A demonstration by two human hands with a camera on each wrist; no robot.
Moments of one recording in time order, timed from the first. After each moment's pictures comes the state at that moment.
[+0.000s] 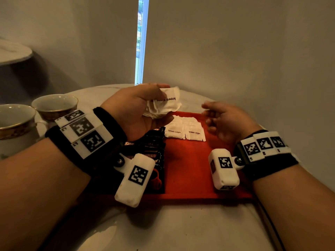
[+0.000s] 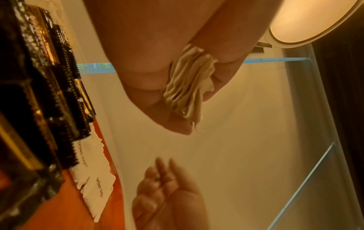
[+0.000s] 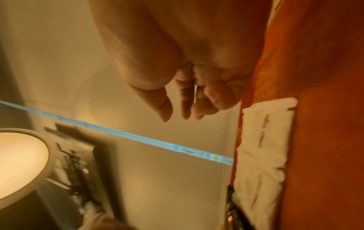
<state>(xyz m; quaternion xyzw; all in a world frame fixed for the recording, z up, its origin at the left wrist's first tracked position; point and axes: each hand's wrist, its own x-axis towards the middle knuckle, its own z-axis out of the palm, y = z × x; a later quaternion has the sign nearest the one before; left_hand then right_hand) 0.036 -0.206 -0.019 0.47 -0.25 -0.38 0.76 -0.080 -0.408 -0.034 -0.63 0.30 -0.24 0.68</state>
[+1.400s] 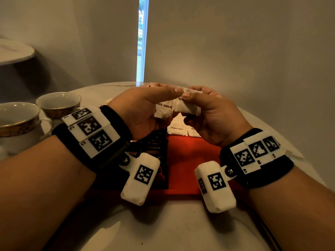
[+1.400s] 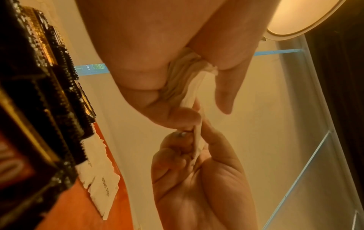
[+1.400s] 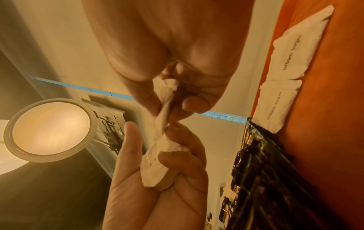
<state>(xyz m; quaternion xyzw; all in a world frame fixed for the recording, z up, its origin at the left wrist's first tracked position) 0.035 -0.206 -0.022 0.52 -0.30 -0.39 0.70 -0.076 -0.333 -0.019 -0.65 0.12 -0.26 0.71</state>
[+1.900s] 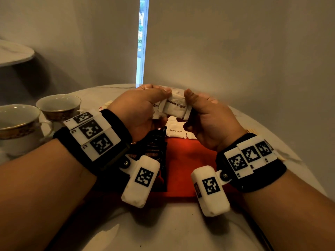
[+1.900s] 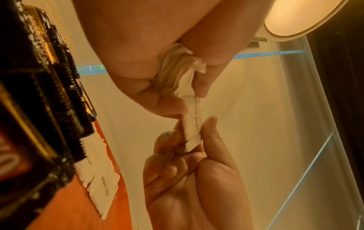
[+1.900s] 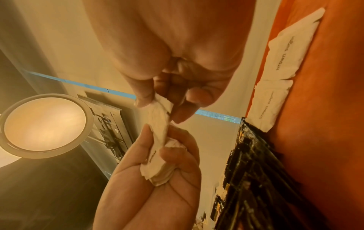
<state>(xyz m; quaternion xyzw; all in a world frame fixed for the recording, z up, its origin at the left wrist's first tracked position) 0.030 -0.208 -0.019 0.52 -0.24 -0.33 0.75 -0.069 -0.333 -0.027 -0.66 0.14 -0.26 0.69</state>
